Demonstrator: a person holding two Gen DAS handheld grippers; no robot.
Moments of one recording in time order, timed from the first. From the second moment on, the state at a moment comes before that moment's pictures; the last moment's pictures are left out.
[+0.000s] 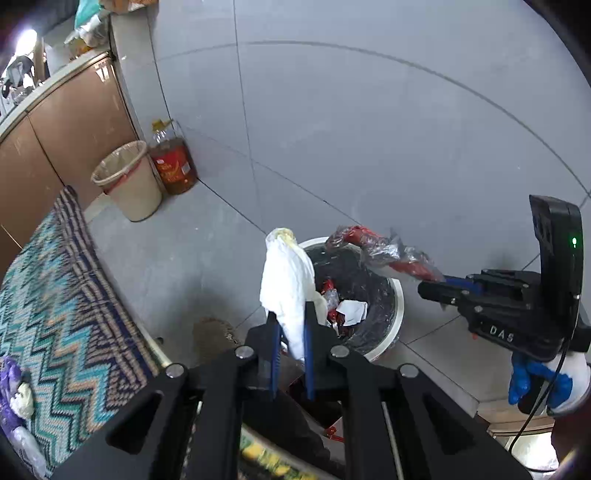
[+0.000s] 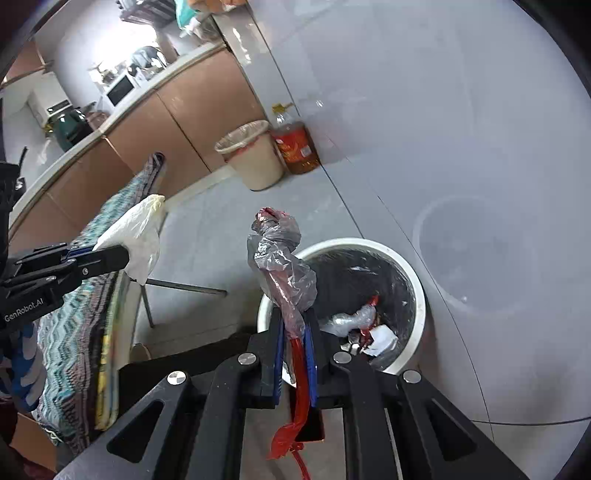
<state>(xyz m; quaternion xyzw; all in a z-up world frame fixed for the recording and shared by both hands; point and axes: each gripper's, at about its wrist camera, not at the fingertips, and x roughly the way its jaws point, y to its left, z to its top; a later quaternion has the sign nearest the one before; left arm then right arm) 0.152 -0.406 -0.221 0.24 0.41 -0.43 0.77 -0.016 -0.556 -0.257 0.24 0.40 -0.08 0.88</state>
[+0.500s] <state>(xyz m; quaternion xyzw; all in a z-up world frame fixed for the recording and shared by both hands) 0.174 -0.477 -0.283 0.24 0.49 -0.43 0.72 0.015 -0.569 -0.292 0.23 0.45 -0.12 0.86</state>
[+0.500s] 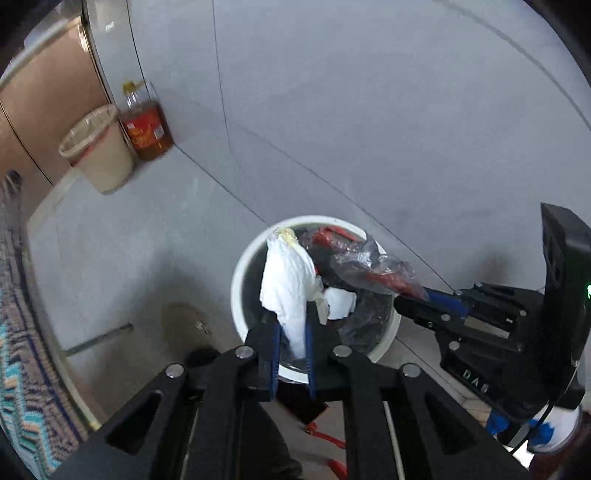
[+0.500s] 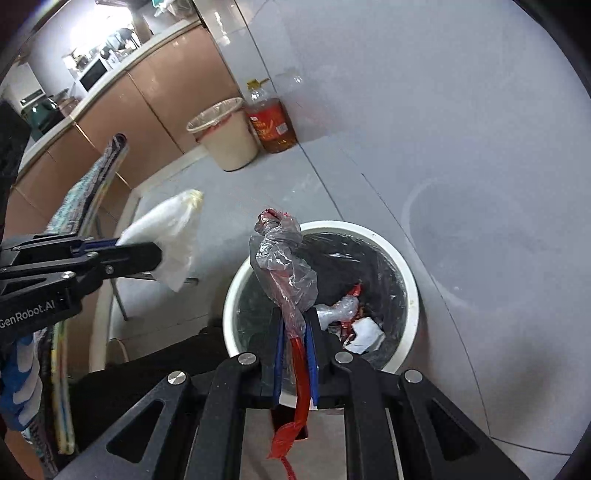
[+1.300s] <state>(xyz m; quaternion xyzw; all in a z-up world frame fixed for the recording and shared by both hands) 0.190 -0.396 -0.231 0.14 0.47 -0.43 0.76 0.005 -0.557 -0.250 0.20 0.43 -0.14 0.87</state>
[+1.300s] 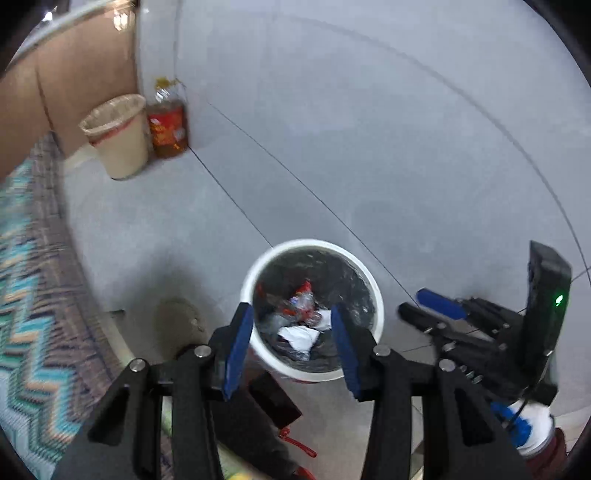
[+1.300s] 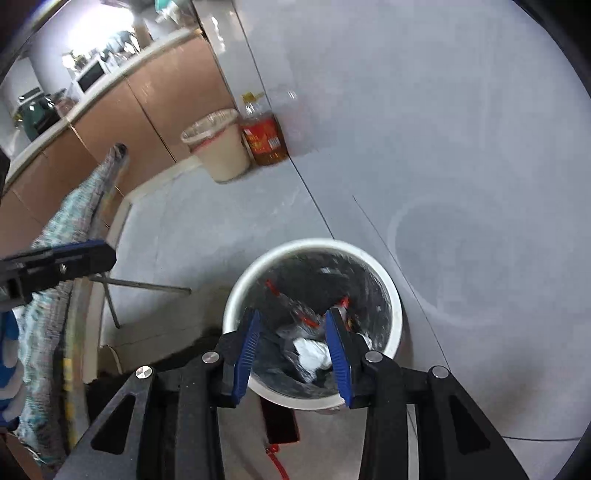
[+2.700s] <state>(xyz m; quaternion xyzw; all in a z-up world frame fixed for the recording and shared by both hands) 0.279 -0.005 -0.168 -0.04 0.41 -0.25 0.88 0.165 -0.278 -0.140 0.06 0.37 0.15 0.91</state>
